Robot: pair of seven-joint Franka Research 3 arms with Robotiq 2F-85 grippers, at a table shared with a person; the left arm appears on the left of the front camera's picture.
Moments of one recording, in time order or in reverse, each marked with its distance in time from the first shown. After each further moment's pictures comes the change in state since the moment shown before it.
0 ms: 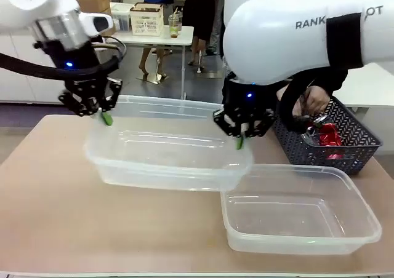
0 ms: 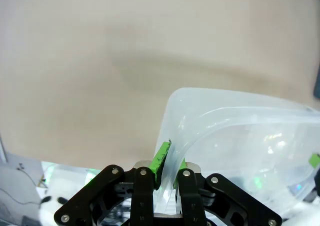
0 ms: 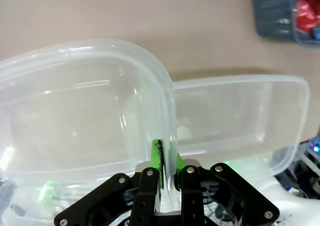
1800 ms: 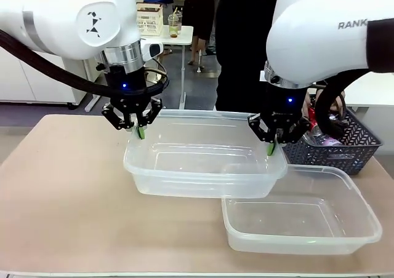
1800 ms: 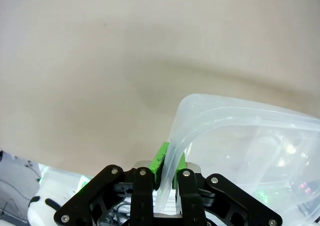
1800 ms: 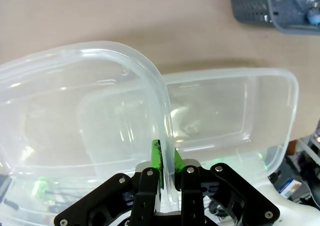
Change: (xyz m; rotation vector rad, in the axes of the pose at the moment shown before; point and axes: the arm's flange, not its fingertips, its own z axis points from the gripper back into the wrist) left arm -0.009 -0.063 -0.049 0.105 -0.005 -0.019; right arm 0.009 -0.060 -0.027 0.027 0.074 -0.027
